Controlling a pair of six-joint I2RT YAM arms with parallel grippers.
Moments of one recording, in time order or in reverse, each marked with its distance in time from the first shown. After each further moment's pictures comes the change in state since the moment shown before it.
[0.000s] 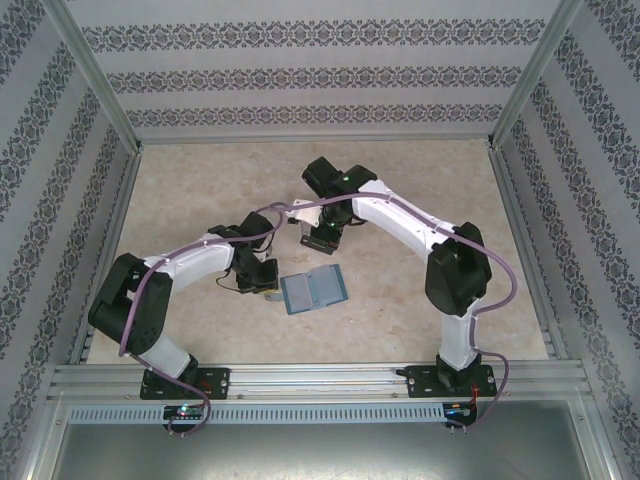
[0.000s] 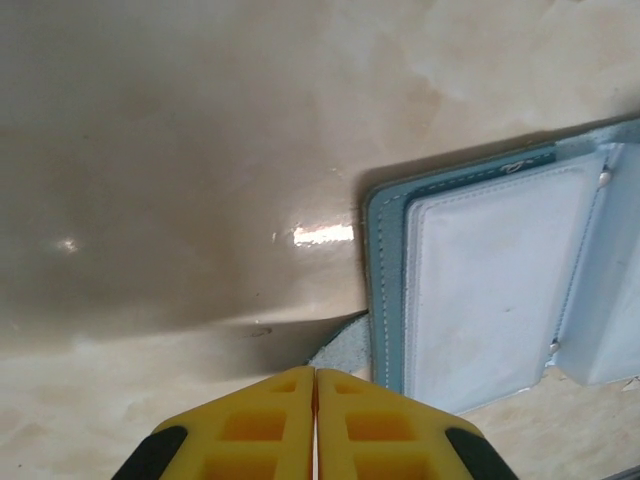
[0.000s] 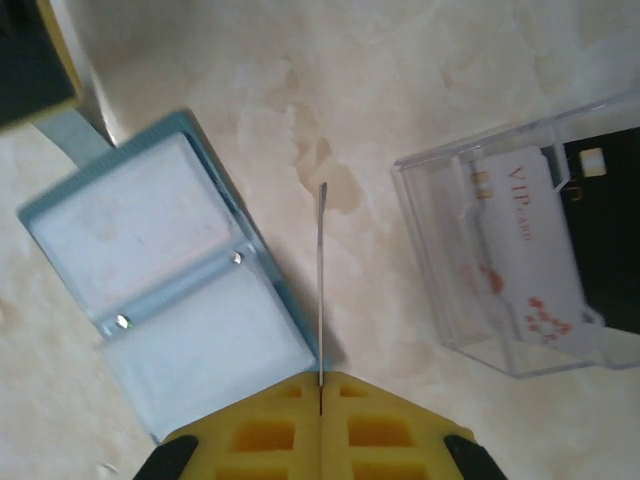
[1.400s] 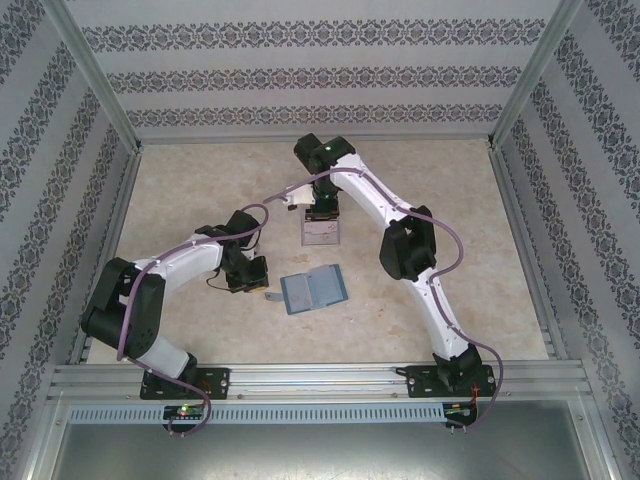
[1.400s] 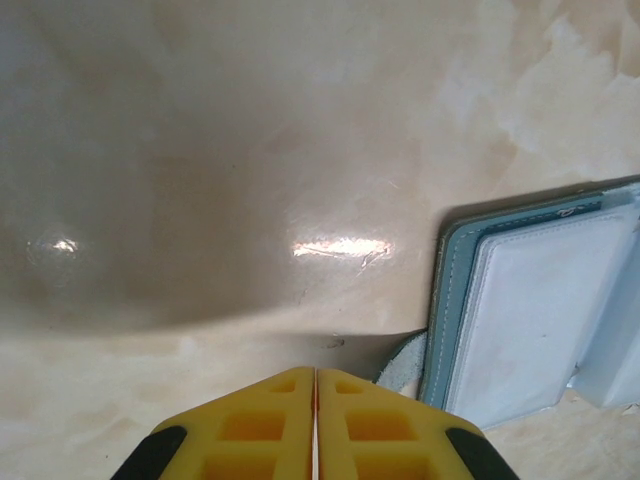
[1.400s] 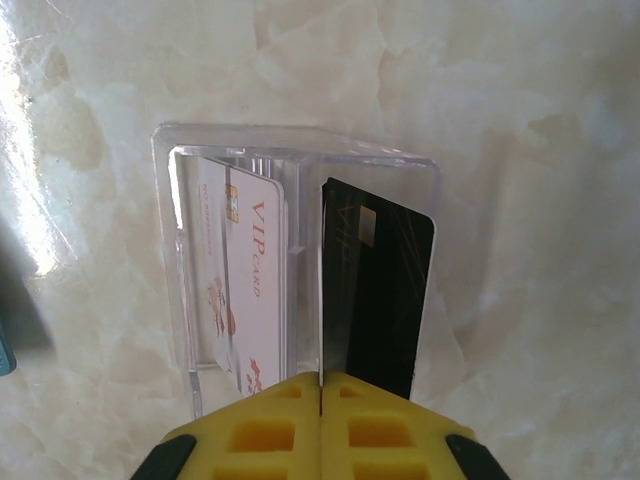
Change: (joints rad) left arm 0.087 -0.028 -0.031 0.002 0.003 0.009; right arm -0.091 0.506 0.687 -0.283 0.133 -0.435
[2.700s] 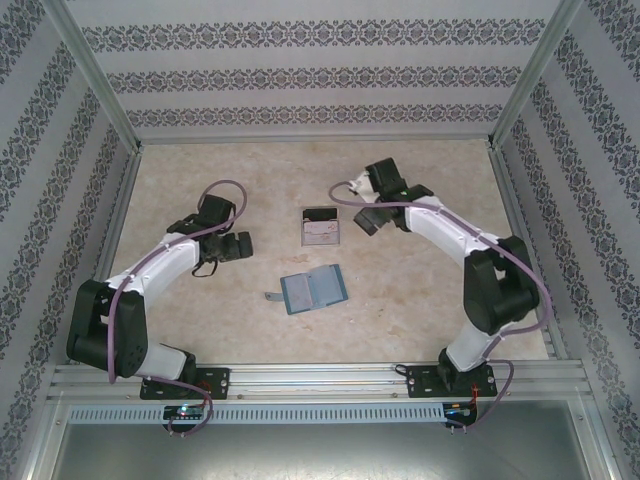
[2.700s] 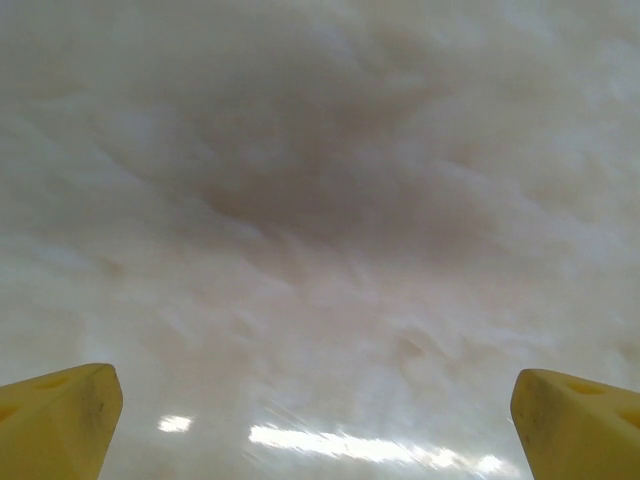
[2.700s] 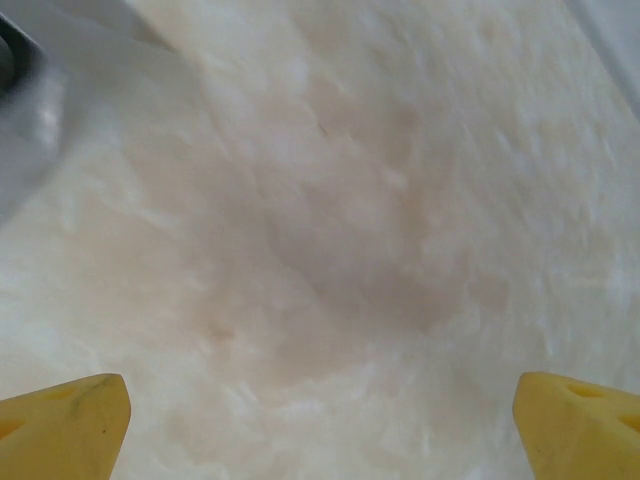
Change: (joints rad) left arm 0.166 -0.129 0.022 0.094 -0.457 0.189; right arm -0.204 -0.799 -1.260 0.930 0.256 0.618
